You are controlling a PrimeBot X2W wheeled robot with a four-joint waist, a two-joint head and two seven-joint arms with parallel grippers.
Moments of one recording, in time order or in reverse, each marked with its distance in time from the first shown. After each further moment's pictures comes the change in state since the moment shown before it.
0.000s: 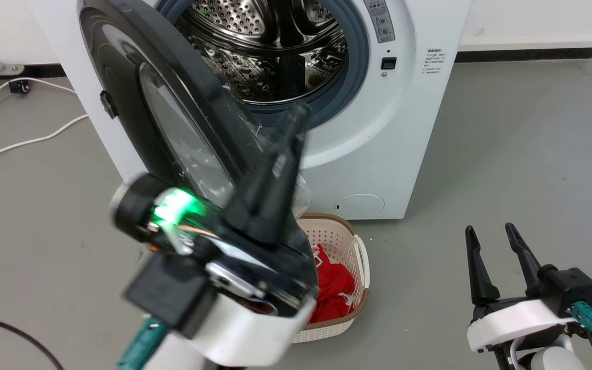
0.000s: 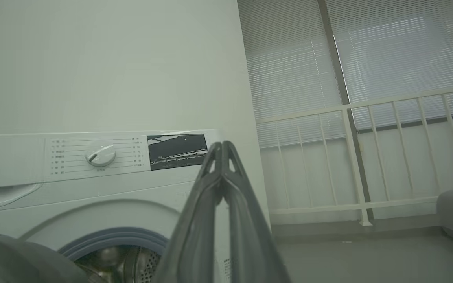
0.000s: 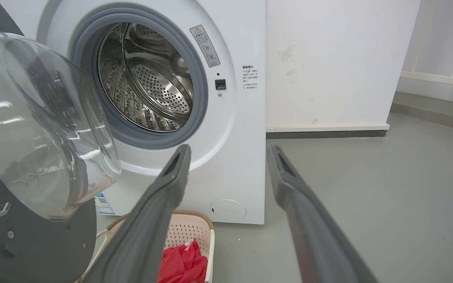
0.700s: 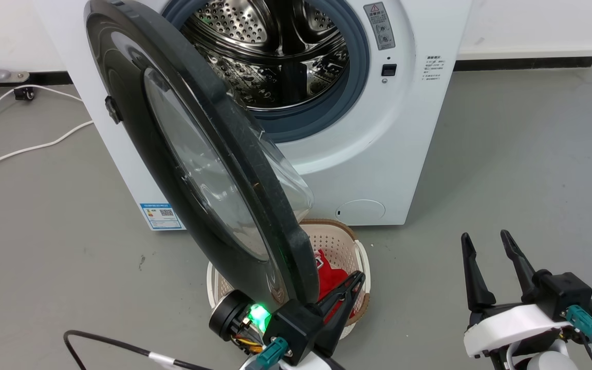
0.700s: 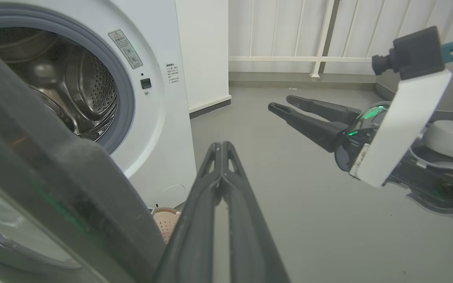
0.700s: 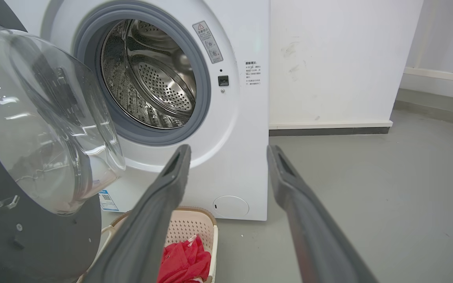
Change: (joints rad) left arm 0.228 0.058 -0.248 0.300 -0.043 0.010 0.211; right arm 0.009 0.000 0.008 0.023 0.008 0.000 0.000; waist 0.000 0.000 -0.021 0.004
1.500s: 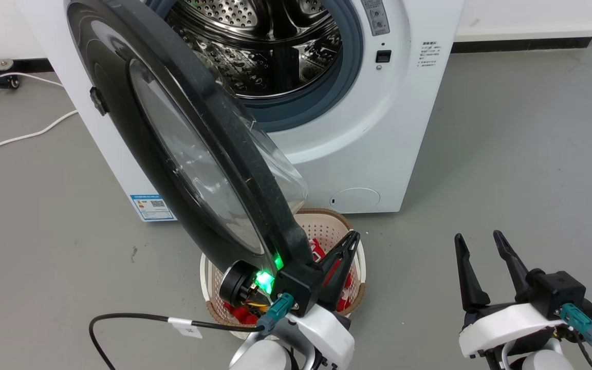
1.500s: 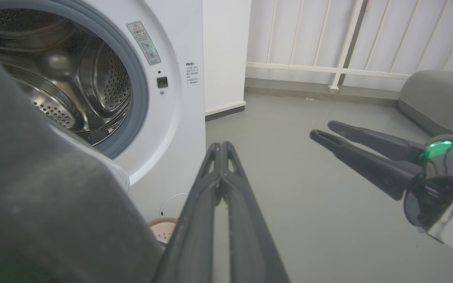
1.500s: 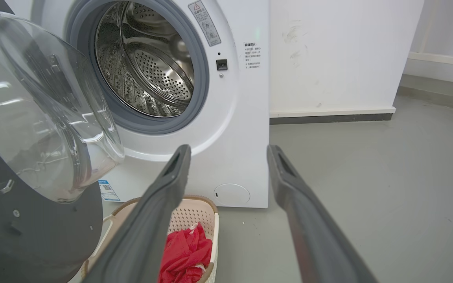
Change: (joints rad) left arm -0.186 -0.067 0.000 0.323 -0.048 0.128 -0.174; right arm -0.009 0.000 0.018 0.018 0.011 0.000 0.000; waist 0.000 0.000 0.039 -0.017
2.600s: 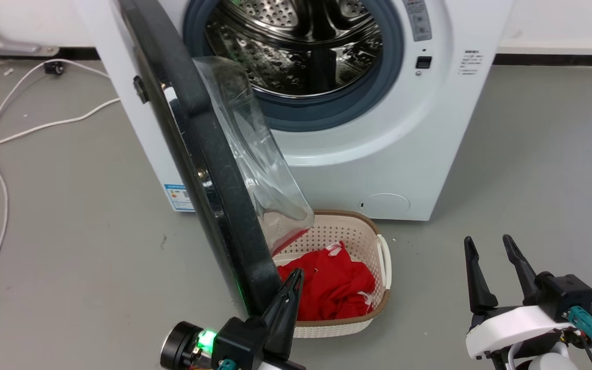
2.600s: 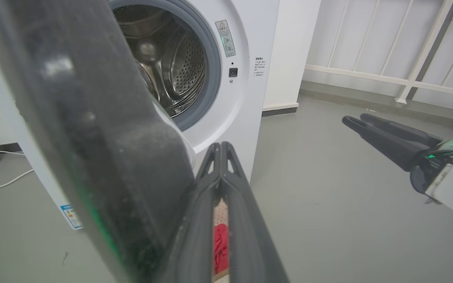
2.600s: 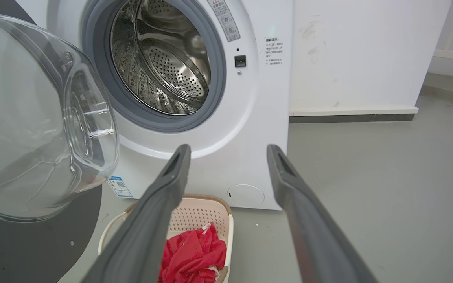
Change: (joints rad) left arm 0.261 0.148 0.021 -0.346 -0.007 0.188 0.056; right arm 0.007 0.000 -0.023 0.011 0.008 0.000 0.000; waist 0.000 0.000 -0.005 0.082
